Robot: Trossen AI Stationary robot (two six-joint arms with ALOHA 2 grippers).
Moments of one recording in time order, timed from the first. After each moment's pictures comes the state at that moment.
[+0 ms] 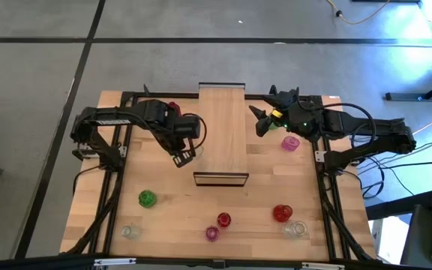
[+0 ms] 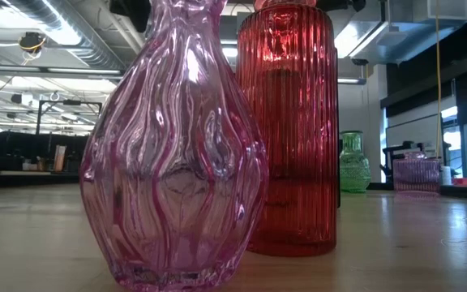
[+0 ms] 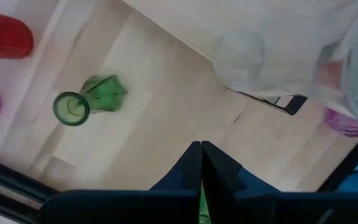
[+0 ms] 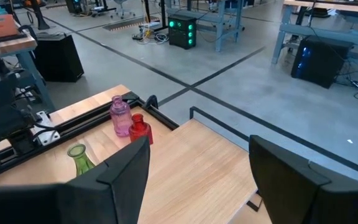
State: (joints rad) left arm 0.01 1.65 1.82 -1.57 0.00 -0.62; right arm -0.01 1.17 1.25 -0.43 0.66 0.29
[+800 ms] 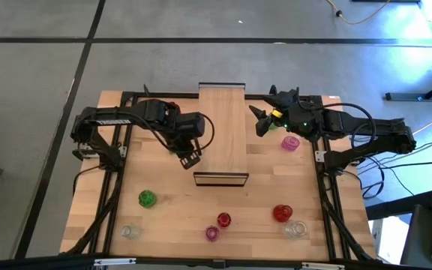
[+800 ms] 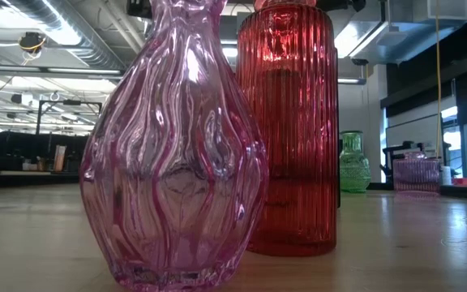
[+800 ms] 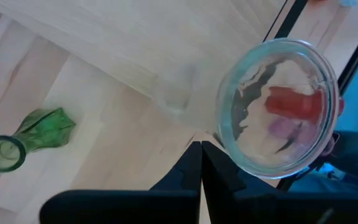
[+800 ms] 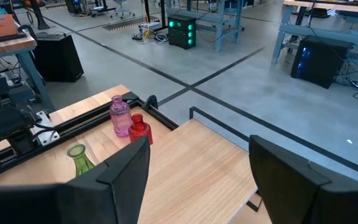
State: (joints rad) left arm 0.01 1.65 1.82 -1.39 0.11 -0.60; right arm -0.01 1.17 1.25 -0.43 0.66 0.29
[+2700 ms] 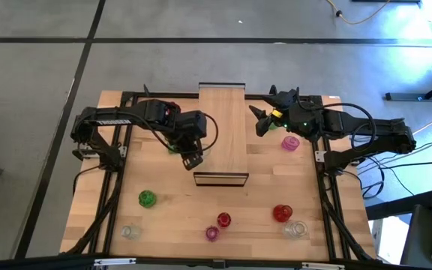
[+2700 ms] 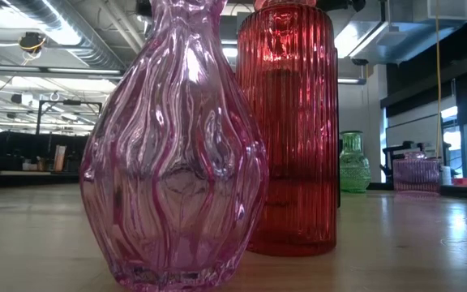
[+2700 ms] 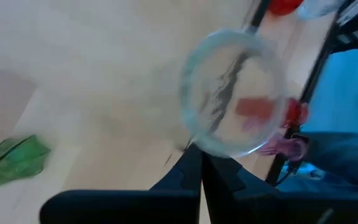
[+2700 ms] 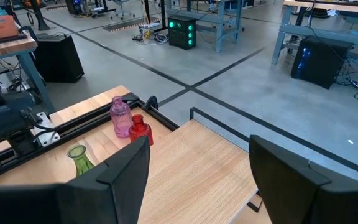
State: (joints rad) left arm 0.01 1.65 1.82 -1.33 0.13 -0.57; right arm -0.01 1.17 1.25 -0.42 0.66 0.29
